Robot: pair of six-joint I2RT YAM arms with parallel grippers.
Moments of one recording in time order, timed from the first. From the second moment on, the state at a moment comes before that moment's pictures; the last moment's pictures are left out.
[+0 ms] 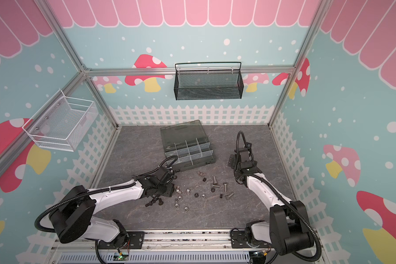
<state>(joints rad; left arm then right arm) -0.72 1.46 0.72 -0.41 -0.12 -0.44 0.21 1.29 0.74 -0.21 0.34 0.39</state>
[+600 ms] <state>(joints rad) -0.72 1.55 0.75 -0.37 -0.15 -0.46 0.21 1.29 0.74 -0.21 0.35 0.40</state>
